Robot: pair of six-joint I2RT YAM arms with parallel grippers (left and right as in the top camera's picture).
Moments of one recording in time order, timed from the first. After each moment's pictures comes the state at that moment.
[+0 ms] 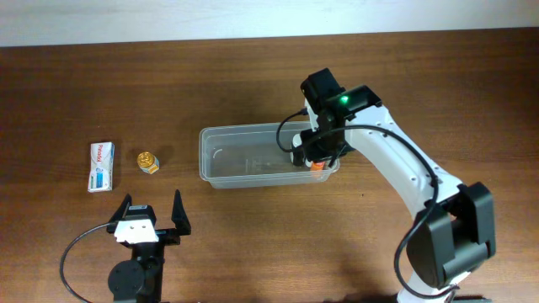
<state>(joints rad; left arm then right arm) 0.04 0.02 0.01 -0.08 0.01 -0.05 0.41 1.86 1.55 -1.11 -0.03 0.19</state>
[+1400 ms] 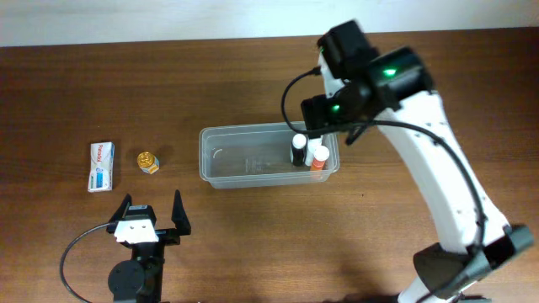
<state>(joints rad) 0.04 0.02 0.01 -0.08 0.01 -0.05 0.41 1.80 2.11 -1.53 0.00 0.20</state>
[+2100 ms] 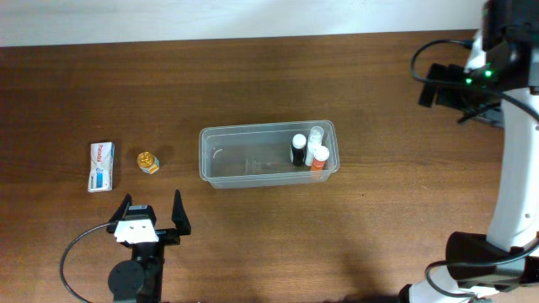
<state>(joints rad) 0.04 0.02 0.01 -0.07 0.01 -0.05 -0.15 1.78 2.24 -1.69 0.05 0.24</state>
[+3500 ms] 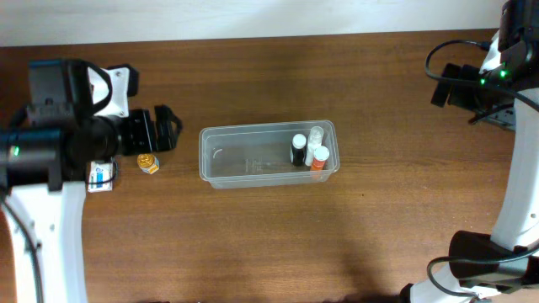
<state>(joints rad) 0.05 1.43 1.78 -1.37 0.28 -0.09 -0.19 1.78 2.24 -1.69 0.05 0.24</state>
